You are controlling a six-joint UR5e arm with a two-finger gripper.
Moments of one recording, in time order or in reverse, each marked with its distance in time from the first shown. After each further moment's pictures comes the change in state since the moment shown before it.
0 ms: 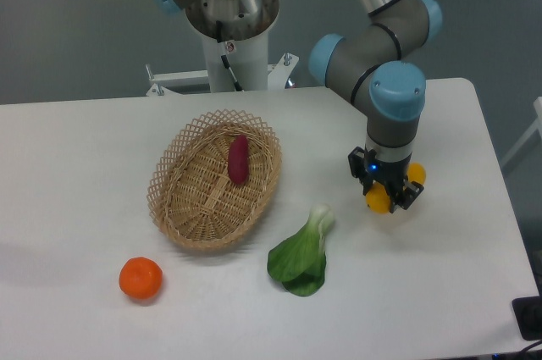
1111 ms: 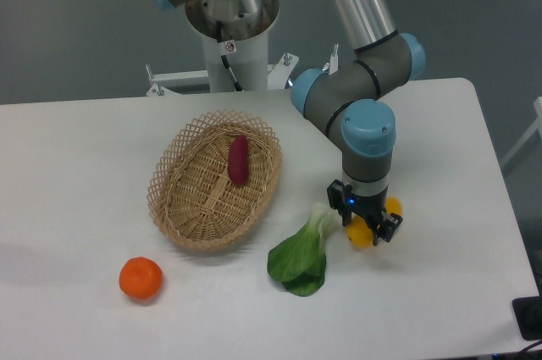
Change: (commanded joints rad) arm -0.063 -0.049 0.041 0.005 -0.002 -0.100
